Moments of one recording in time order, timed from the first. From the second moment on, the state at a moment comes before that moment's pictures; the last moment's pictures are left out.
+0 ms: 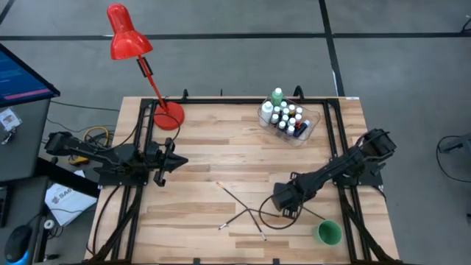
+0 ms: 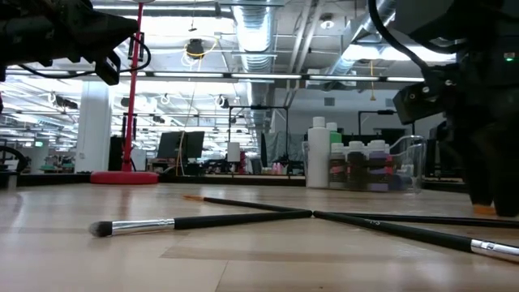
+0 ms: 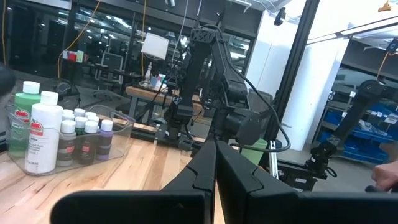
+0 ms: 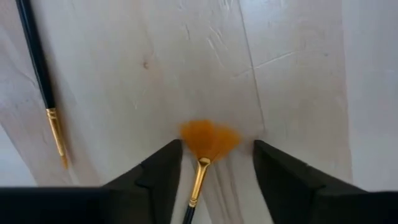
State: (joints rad) left arm -0.20 0.39 0.01 0.57 -0.19 -0.21; right arm 0.45 1.71 0.90 -0.71 0.06 0.72
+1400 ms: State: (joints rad) left arm -0.20 0.39 0.01 0.57 -0.19 -0.21; right arm 1.12 0.98 0.89 -1.02 1.10 1.20
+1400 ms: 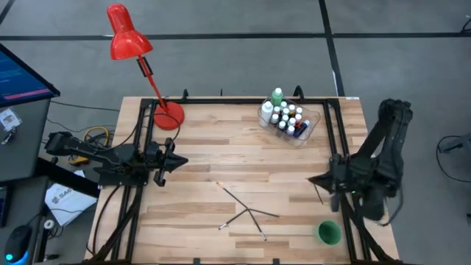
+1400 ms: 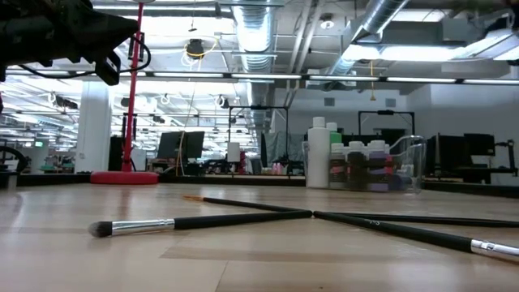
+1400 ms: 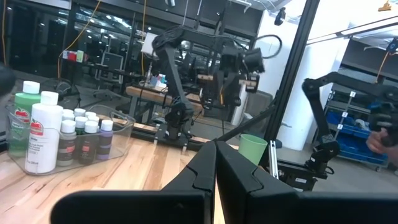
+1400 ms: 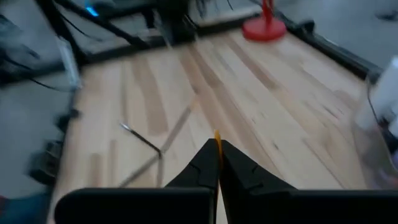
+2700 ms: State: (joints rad) left arm -0.20 0.39 0.01 0.57 -0.19 -0.21; right arm 1.51 1.18 0.89 -0.41 1.31 0.77
